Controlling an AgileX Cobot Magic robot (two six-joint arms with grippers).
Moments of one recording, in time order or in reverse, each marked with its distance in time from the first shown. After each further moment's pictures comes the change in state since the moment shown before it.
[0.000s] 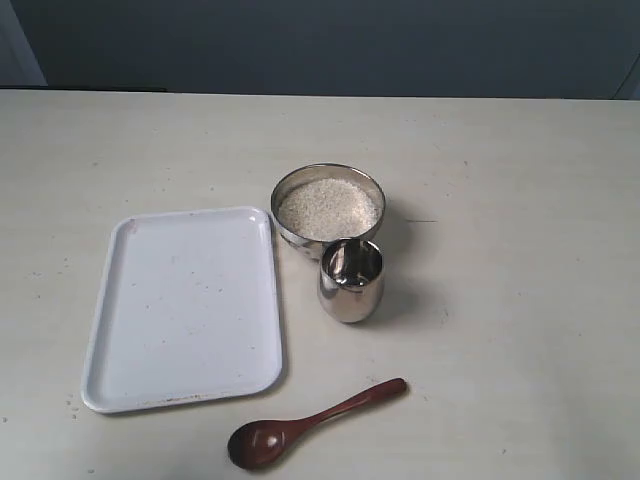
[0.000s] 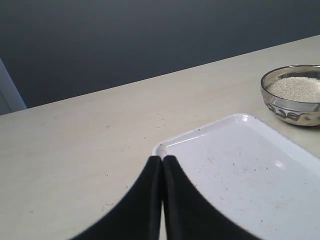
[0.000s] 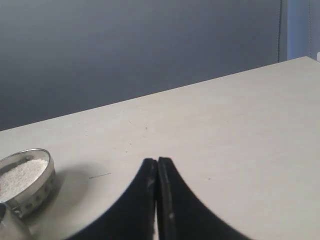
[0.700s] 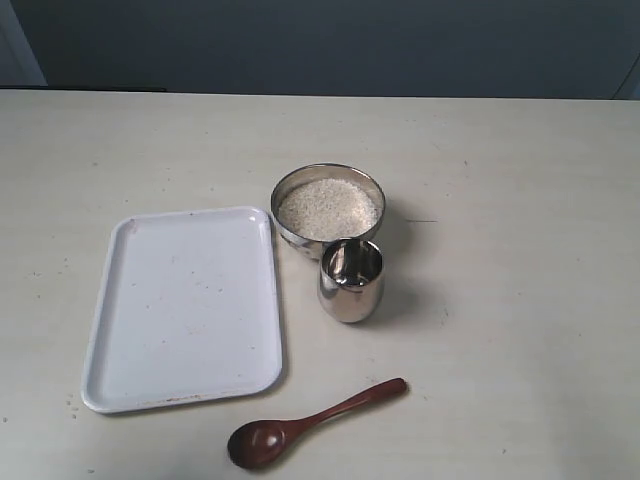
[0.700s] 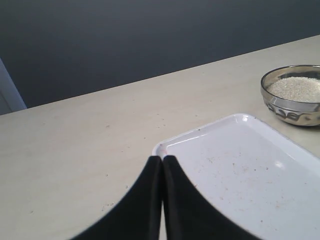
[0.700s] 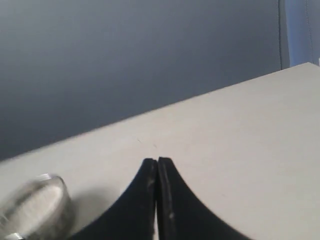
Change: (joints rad) left arm 0.000 0.000 0.000 0.000 0.000 0.000; right arm 0.000 0.000 0.002 0.101 -0.075 0.015
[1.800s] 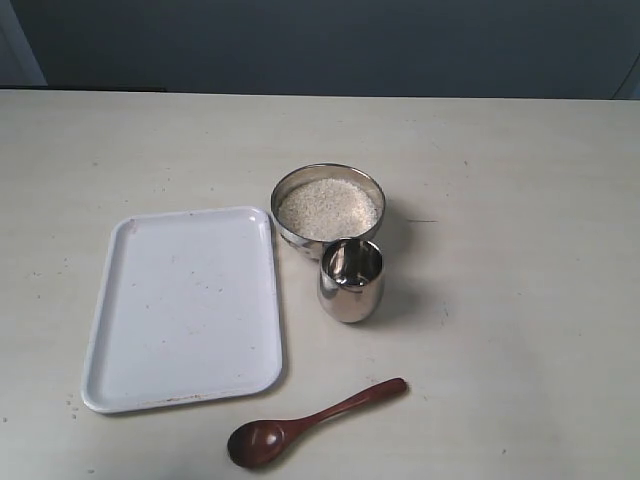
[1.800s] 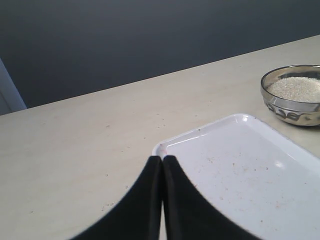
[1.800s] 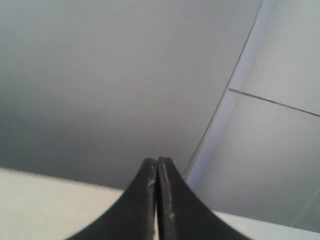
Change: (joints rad) left arm 0.000 0.000 0.000 0.000 0.000 0.000; right arm 0.000 0.428 -1.054 -0.512 0.546 -0.210
